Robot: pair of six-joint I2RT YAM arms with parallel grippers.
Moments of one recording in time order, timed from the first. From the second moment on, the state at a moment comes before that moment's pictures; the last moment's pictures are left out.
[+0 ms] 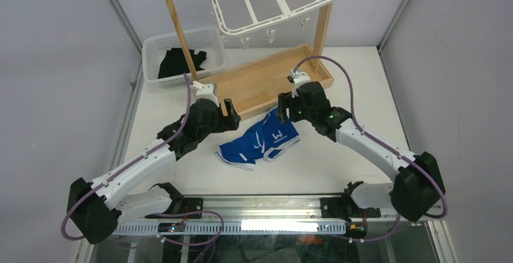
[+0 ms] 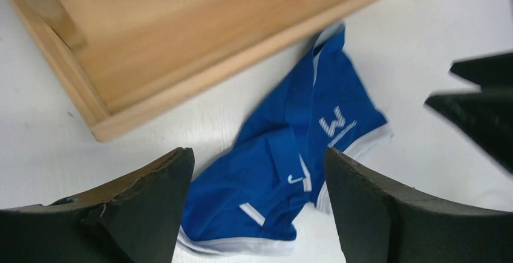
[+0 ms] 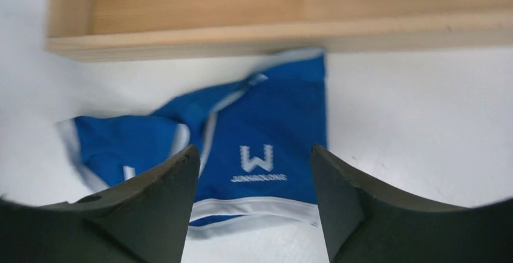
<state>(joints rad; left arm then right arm) -0.68 1.01 0.81 -0.32 -0.27 -0.61 0.69 1.25 0.93 -0.23 0.02 0.23</state>
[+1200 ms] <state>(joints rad) -1.06 1.50 0.90 -0.29 -0.51 -0.60 0.53 1.45 0.71 -0.20 -0.09 0.43</state>
